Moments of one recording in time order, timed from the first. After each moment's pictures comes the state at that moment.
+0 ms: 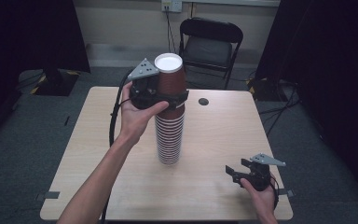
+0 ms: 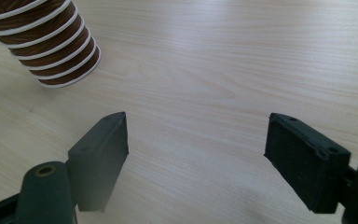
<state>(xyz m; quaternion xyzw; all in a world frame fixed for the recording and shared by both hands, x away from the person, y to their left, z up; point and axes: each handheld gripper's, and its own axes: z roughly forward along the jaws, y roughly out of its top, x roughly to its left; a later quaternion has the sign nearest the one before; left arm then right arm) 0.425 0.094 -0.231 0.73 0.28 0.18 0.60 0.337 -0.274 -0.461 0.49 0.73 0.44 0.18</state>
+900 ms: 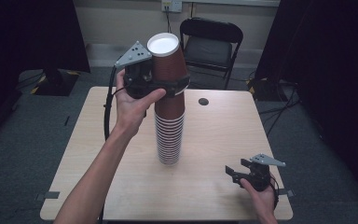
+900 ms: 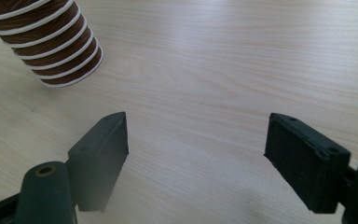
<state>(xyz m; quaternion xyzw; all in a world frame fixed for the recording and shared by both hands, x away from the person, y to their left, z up) 0.414 0.101 -0.190 0.69 0.25 0.20 0.65 0.336 -0.274 -0.460 0.49 0.73 0.44 0.18</state>
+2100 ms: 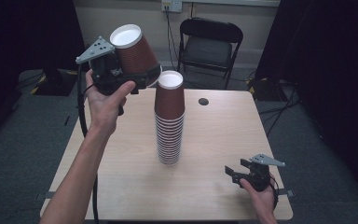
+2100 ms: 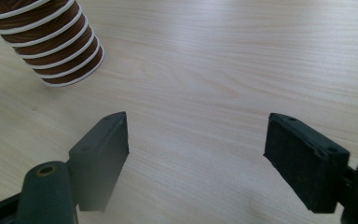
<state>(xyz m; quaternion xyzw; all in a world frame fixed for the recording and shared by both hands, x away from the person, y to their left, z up) 0.409 0.162 -0.187 0.66 0.31 0.23 0.65 0.336 -0.273 -0.461 0.49 0.73 0.44 0.18</state>
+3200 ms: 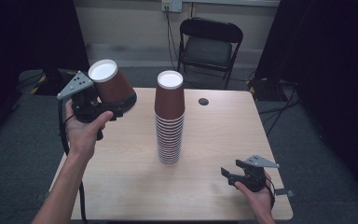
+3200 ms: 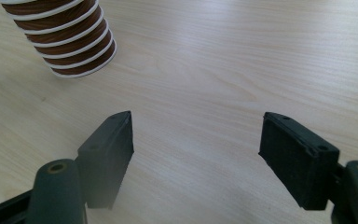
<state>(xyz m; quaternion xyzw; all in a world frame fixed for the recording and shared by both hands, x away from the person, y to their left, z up) 0.384 0.211 -0.255 0.66 0.35 0.24 0.62 0.332 -0.258 -0.461 0.46 0.75 0.43 0.19</state>
